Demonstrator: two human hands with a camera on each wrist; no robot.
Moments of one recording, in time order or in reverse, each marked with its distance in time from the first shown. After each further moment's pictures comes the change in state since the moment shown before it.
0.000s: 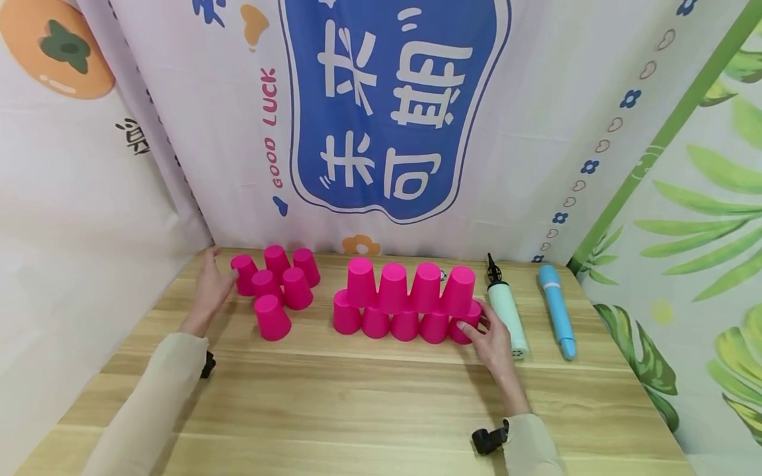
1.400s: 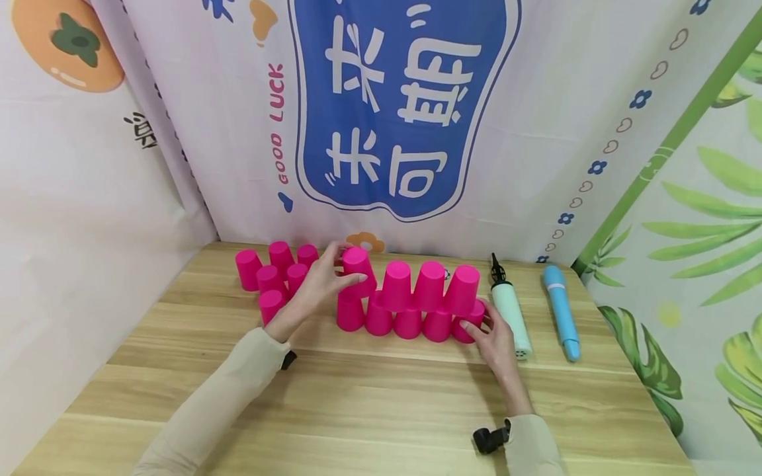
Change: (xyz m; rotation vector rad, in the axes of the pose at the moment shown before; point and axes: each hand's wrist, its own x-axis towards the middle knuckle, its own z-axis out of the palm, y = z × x) left_hand -0.070 0.165 0.098 -0.143 -0.465 0.218; right_hand 0.000 0.001 0.001 -0.024 -0.011 -0.002
